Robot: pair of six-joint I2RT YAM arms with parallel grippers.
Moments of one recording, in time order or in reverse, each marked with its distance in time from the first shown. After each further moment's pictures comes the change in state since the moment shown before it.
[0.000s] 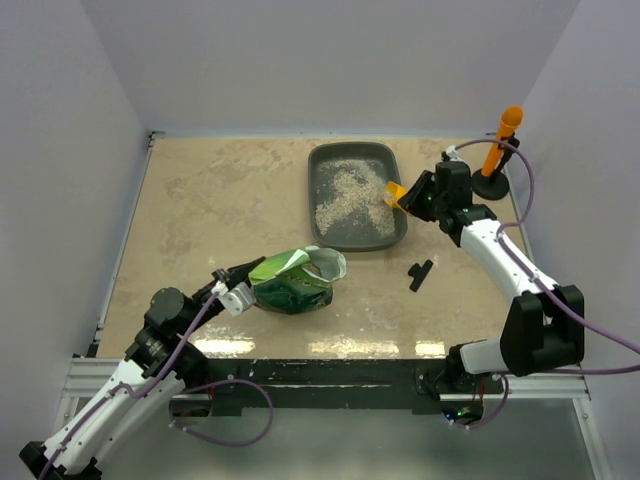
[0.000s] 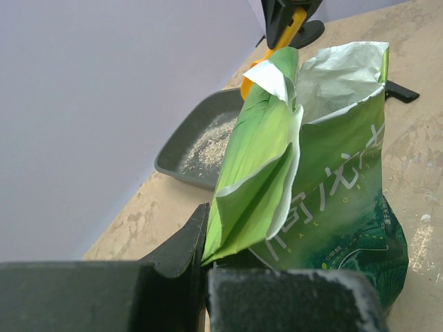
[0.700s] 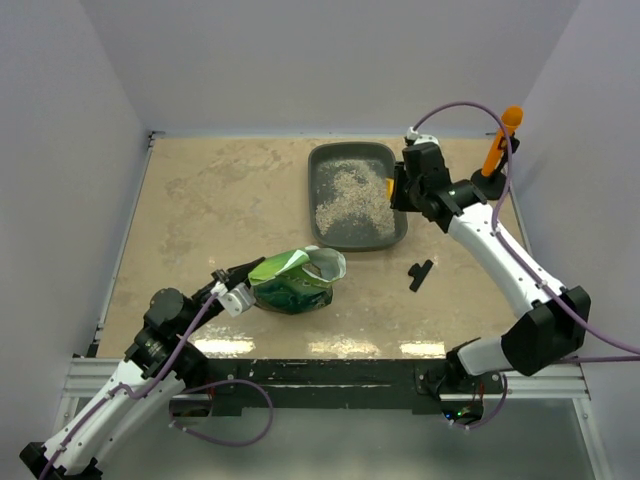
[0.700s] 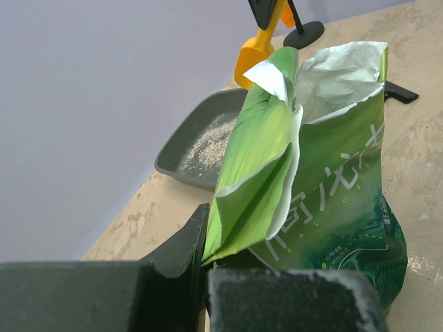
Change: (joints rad) left arm 0.000 -0.008 0.000 -0.006 0.000 -0.002; right arm 0.239 0.051 0.333 -0.433 0.306 -0.307
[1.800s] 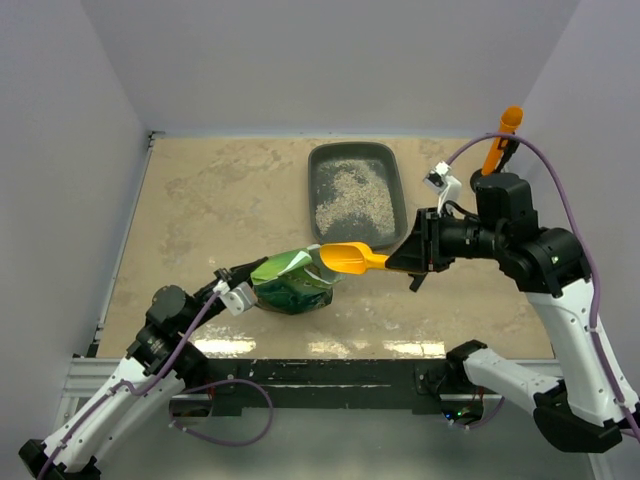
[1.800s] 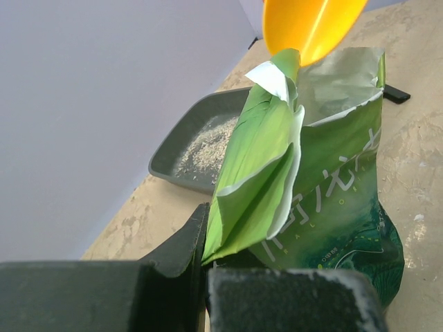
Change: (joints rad) left arm 0.000 0.037 0.001 0.024 0.029 -0.001; right arm 0.001 -0.417 0.182 -0.521 -0.850 0.037
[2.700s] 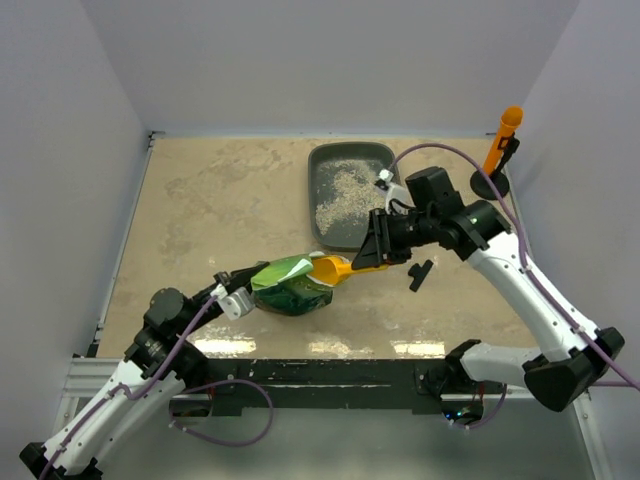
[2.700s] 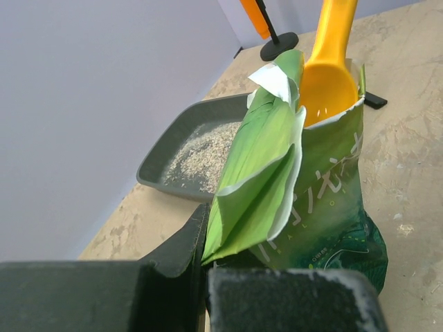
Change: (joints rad) left arm 0.000 -0.036 0.001 -0.031 0.048 -0.016; right arm 0.112 0.204 -0.163 0.156 0.026 0.114
